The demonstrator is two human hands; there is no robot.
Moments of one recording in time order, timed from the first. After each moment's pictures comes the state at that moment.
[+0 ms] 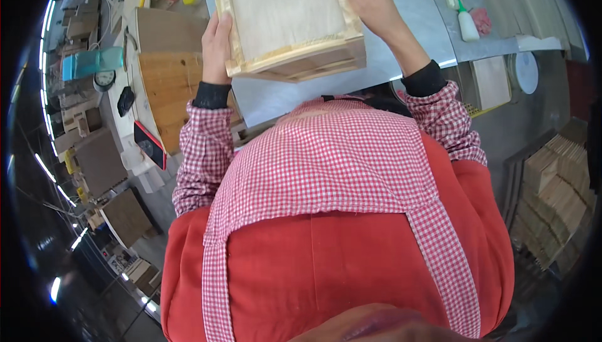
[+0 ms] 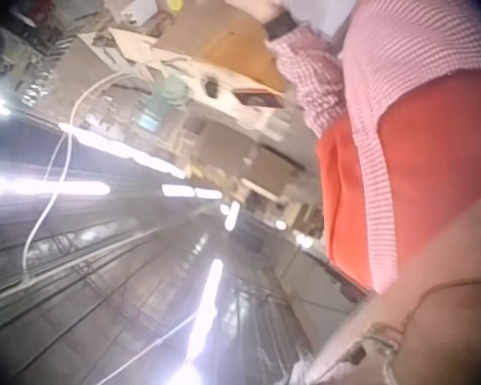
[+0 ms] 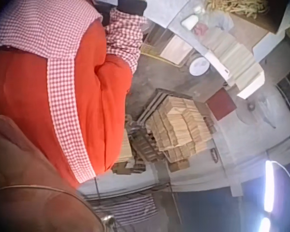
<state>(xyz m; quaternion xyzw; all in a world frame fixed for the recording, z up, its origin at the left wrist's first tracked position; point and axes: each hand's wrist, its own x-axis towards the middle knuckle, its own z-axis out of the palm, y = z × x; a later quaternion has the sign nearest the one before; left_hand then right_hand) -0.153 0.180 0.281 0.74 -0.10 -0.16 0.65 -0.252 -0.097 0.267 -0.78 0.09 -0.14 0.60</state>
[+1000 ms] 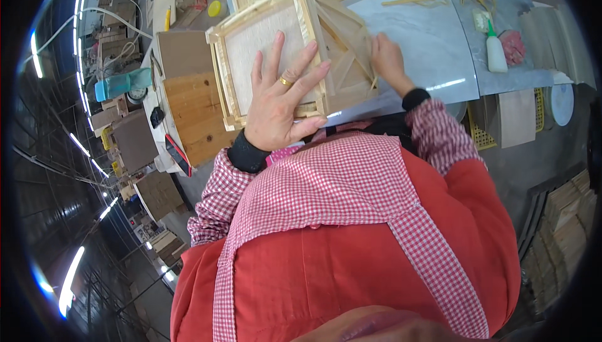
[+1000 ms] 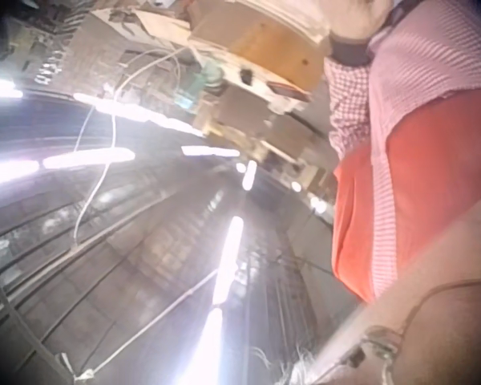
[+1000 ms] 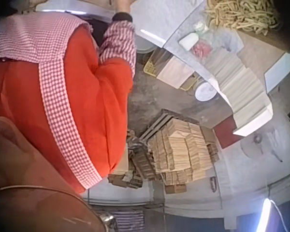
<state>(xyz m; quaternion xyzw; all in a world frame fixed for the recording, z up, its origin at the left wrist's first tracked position) -0.215 0.067 0.328 0.85 -0.52 -0.06 0.07 -0.244 -0.123 0.042 -0.86 0.23 -0.11 0.44</state>
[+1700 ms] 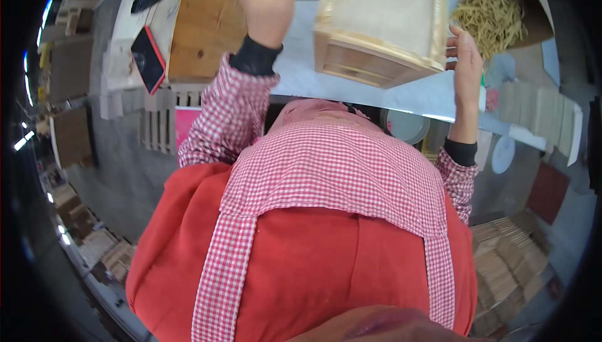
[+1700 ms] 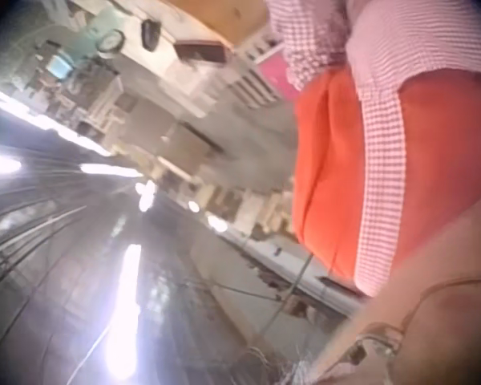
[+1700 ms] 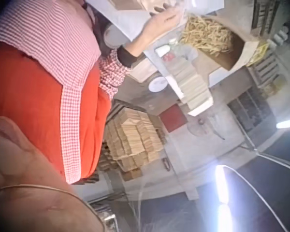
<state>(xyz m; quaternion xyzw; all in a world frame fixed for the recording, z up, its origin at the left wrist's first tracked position) -0.174 0.192 0.313 0.75 -0.18 0.18 0.62 -0.294 -0.103 0.279 -0.74 0.17 -0.13 0.63</state>
